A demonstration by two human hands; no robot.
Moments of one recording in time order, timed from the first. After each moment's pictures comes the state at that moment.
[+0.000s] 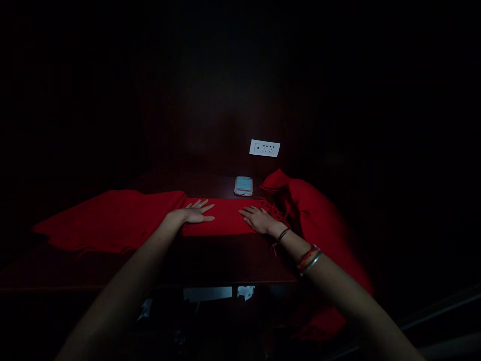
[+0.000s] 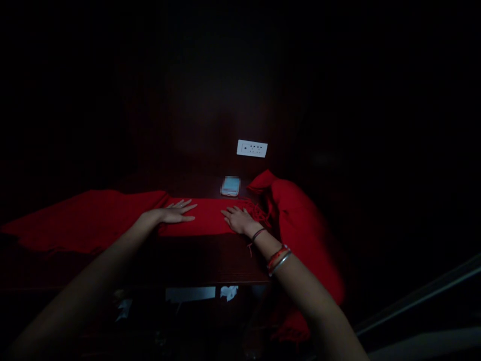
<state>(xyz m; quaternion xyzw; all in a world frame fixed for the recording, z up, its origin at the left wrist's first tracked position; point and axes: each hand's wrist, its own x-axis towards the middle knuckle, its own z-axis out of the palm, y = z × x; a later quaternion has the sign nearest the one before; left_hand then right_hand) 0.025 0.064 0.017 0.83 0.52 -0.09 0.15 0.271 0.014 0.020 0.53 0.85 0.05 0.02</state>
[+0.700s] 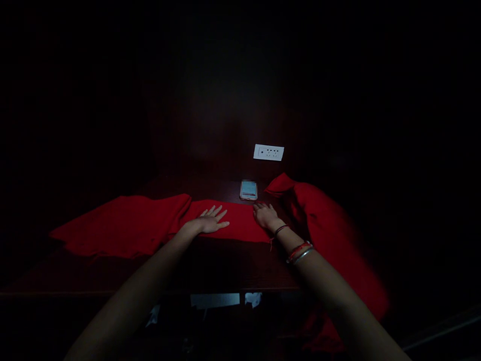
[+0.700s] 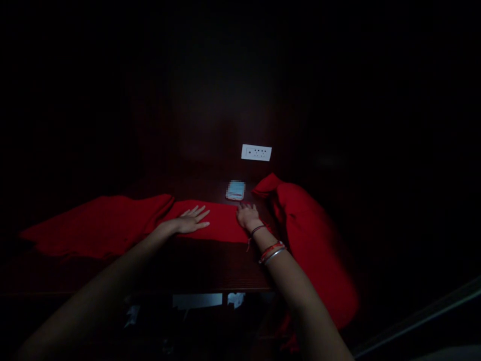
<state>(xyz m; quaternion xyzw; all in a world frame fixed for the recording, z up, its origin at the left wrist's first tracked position) 0.055 0.056 0.000 0.86 0.50 -0.05 0.12 0.266 0.045 0.013 0.65 0.76 0.08 0.04</state>
